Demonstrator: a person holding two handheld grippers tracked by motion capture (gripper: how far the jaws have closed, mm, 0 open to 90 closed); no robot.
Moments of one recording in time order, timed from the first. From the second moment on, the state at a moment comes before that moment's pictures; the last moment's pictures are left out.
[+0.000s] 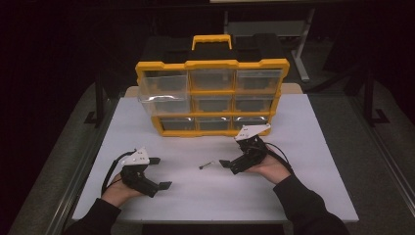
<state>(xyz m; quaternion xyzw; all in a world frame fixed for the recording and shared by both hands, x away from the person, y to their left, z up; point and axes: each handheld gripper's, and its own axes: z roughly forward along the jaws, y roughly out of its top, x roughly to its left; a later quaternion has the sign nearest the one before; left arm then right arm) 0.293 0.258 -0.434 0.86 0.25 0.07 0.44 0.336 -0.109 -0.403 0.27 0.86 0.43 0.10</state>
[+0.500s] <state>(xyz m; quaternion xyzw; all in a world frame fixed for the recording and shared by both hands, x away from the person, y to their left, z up) 0.292 0.257 -0.434 0.86 0.25 0.07 0.44 0.345 -0.096 -0.401 0.26 0.86 0.43 0.10</state>
